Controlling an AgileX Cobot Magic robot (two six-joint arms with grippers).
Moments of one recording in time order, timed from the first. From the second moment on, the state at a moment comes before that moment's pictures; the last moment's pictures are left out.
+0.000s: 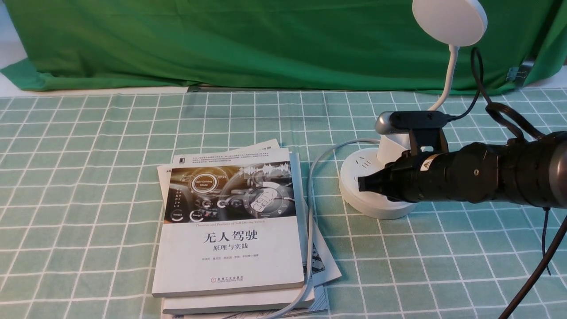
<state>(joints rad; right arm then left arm) 0.43 1.85 -1.00 0.34 0.03 -0.10 0.04 0.00 0.01 -0.03 0.22 0.00</state>
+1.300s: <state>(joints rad) 0.42 1.82 -1.01 0.34 0.16 -0.18 0.04 0.00 0.01 -0.03 0.22 0.00</state>
